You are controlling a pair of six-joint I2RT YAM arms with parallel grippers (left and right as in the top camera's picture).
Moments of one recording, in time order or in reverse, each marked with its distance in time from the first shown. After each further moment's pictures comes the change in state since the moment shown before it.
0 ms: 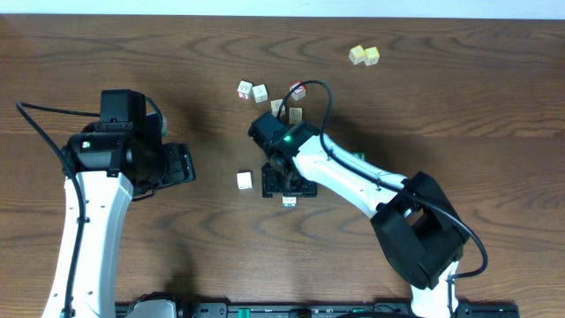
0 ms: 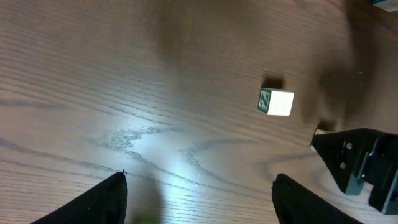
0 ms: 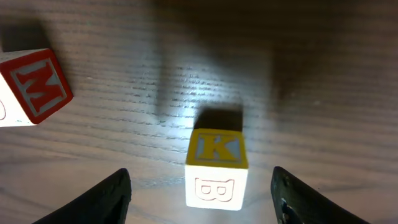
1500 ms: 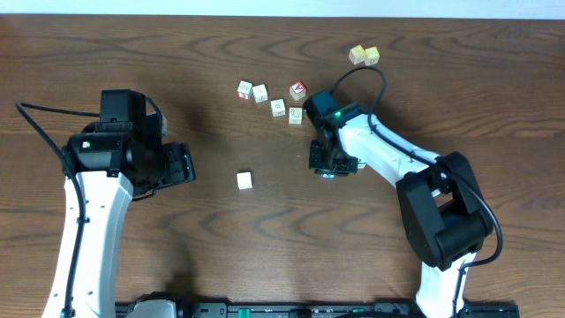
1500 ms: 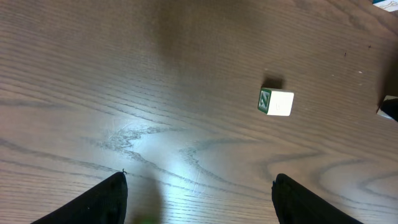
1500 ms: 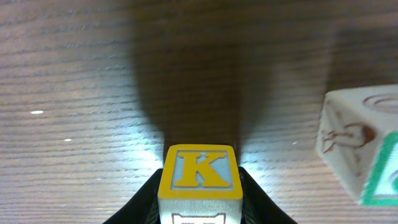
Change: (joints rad) left arm 0.000 0.000 0.000 0.000 0.000 0.000; right arm -0.291 0.000 -0.103 0.094 0.069 -0.185
